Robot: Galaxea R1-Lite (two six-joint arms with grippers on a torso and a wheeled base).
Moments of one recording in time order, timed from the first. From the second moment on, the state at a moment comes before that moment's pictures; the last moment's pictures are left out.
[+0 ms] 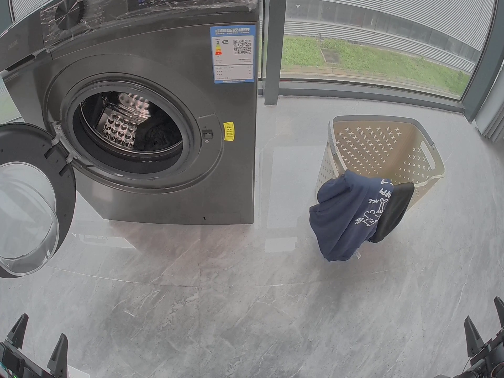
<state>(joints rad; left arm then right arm) 0.00 0.02 -0.02 0.00 0.00 -0.03 -0.01 0.01 -0.02 0.00 0.02 0.00</state>
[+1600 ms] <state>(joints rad) 0.00 0.02 -0.02 0.00 0.01 -0.04 -0.01 0.02 -0.02 0.00 0.02 0.00</state>
